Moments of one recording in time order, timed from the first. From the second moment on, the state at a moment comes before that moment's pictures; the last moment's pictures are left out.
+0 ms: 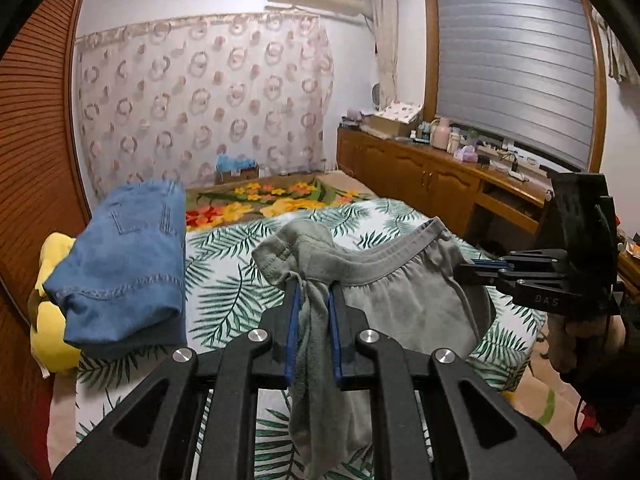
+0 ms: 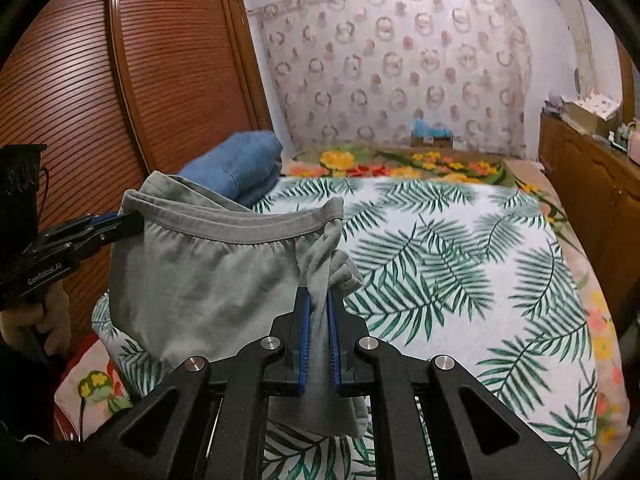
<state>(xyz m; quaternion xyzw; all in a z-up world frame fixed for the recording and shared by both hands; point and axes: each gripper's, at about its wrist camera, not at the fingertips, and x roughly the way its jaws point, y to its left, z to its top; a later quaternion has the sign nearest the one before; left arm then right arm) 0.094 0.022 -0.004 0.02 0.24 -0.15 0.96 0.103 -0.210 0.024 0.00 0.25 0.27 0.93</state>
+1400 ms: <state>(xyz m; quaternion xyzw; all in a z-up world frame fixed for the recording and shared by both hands) 0.164 0.091 0.032 -0.01 0.21 -0.09 0.97 0.223 -0.149 0.089 -0.09 0.19 0.33 0.92</state>
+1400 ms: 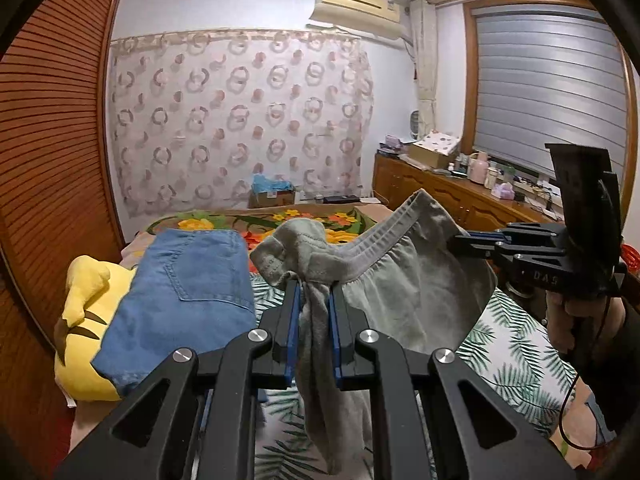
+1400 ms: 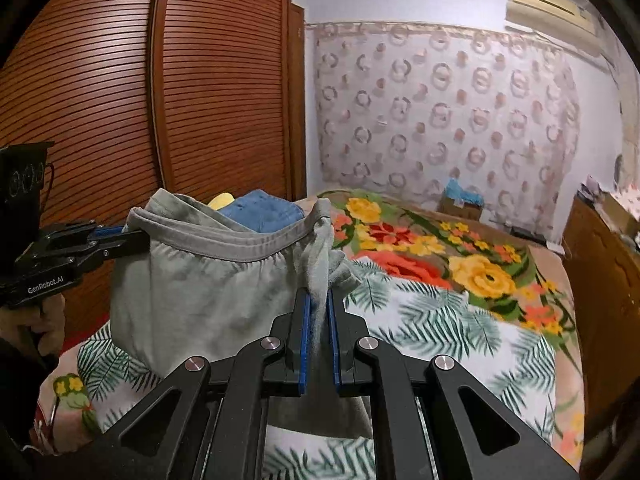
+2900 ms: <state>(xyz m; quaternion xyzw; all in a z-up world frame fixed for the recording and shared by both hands) 0.199 0.202 -0.017 -0.12 0.20 0.05 0.97 0.410 0.006 0.080 -0.23 0.14 0.45 0.85</state>
